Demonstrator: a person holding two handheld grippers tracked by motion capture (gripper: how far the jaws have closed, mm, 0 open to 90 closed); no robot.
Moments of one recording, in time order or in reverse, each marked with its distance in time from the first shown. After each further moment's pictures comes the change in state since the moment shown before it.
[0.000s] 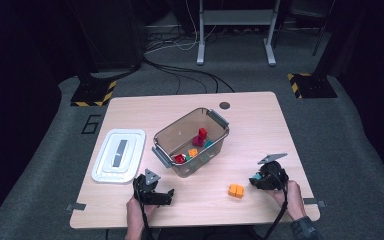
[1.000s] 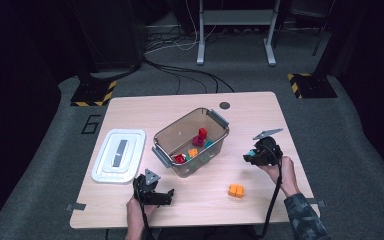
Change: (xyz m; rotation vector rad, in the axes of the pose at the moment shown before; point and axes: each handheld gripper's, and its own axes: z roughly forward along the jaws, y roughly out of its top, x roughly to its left) left arm 0.000 0.000 0.000 0.000 0.000 0.000; right arm -0.019 0.069 -0.007 -0.072 0.007 -0.010
